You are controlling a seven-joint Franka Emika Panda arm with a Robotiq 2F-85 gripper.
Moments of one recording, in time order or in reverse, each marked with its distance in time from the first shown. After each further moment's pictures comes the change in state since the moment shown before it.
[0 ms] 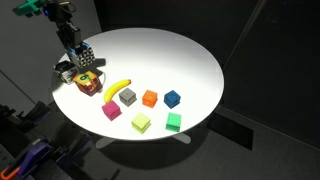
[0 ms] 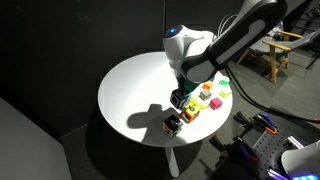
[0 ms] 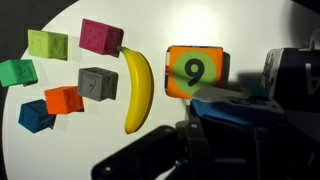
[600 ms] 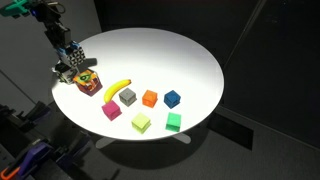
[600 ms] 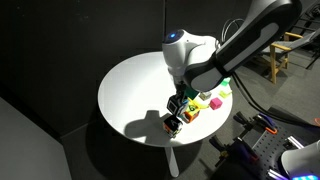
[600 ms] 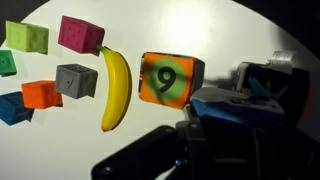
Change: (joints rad) arm 0.001 -0.031 0.065 -0.059 -0.011 0.052 0.003
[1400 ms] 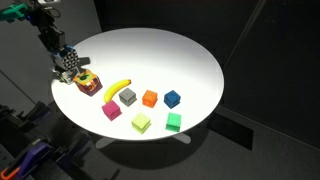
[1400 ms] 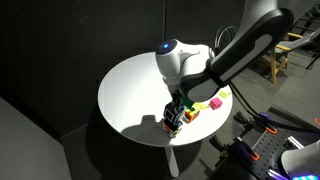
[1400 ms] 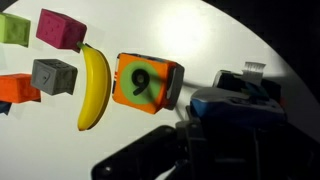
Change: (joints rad) arm 0.041 0.050 0.025 0.021 -0.004 0.007 0.000
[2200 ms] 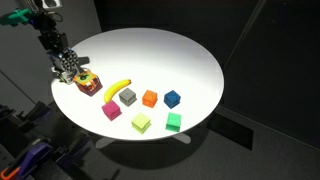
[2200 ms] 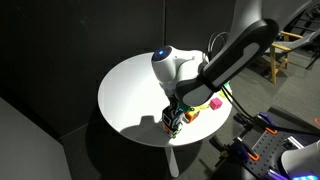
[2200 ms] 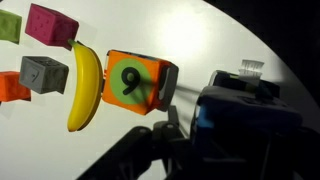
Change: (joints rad) arm 0.014 0.060 0.000 0.044 0.000 -0.004 -0.001
